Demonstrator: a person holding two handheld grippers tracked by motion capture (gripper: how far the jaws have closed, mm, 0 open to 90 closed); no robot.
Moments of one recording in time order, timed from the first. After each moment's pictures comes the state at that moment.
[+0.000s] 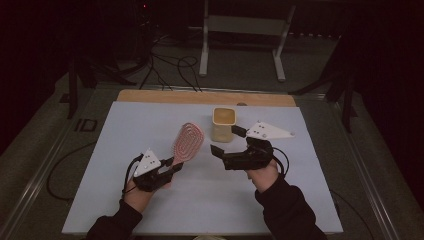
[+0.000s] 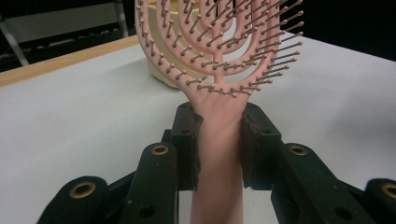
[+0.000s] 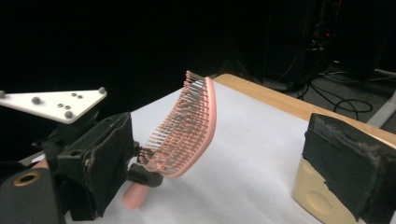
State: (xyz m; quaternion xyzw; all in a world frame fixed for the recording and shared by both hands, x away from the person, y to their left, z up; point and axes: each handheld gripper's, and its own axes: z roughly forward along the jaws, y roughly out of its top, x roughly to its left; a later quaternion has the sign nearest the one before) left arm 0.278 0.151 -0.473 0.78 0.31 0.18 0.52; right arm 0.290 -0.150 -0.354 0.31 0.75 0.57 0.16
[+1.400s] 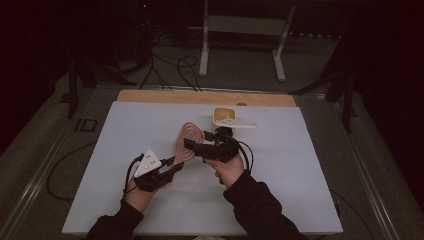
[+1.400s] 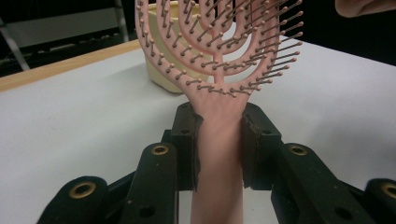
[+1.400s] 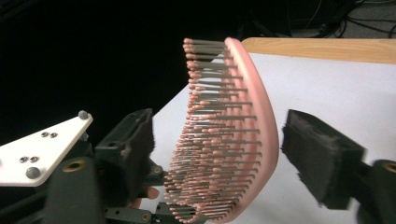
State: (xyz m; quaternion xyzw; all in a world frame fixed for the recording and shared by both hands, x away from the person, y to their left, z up) left arm 0.279 0.150 -0.473 0.77 0.31 0.19 0.53; right arm 0.326 -0.085 -0.391 0.41 0.72 0.56 0.03
